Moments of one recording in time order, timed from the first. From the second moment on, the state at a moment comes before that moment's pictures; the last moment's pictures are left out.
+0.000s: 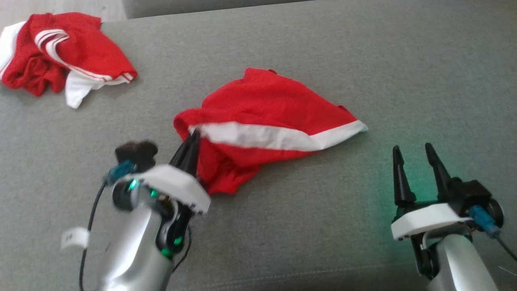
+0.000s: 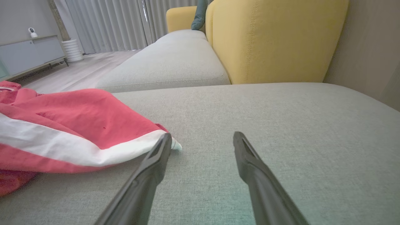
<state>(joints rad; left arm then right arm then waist) -0.36 0.05 -0.37 0.47 -0.54 -0.02 -0.11 -0.15 -0.05 -0.01 0.38 0.07 0.12 -0.26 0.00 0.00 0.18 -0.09</state>
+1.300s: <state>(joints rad) -0.29 0.10 -0.34 0.49 -0.57 0.03 -0.14 -0.42 -0.05 0.24 0.76 0.10 0.12 -0.25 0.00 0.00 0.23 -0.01</state>
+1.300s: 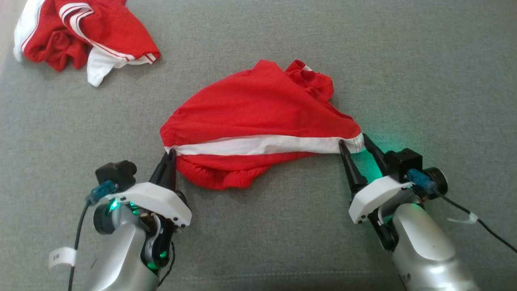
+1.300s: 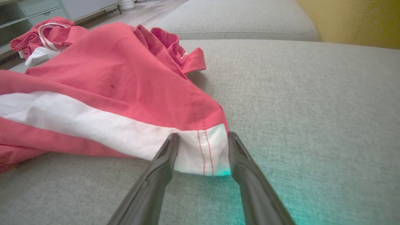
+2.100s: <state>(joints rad) -0.29 0.12 -0.34 0.33 -0.56 0.03 -0.22 -0.41 -0.05 0.22 0.54 0.13 0.12 -0.25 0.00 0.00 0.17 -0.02</state>
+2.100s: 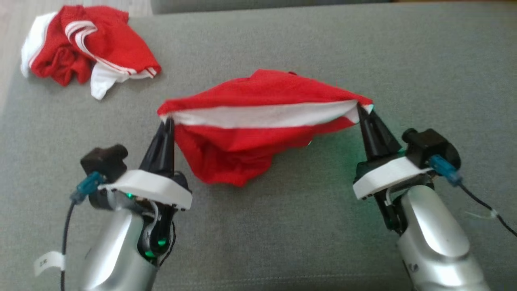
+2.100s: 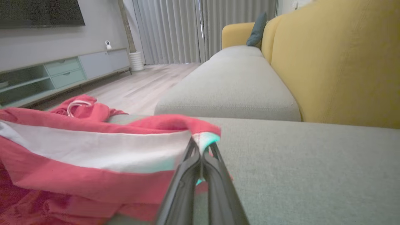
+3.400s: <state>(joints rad) -1.00 0.26 -0.33 0.26 -0.49 -0.05 0.00 -0.91 -0.07 0.02 0.29 0.01 0.12 -0.13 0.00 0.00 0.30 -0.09</state>
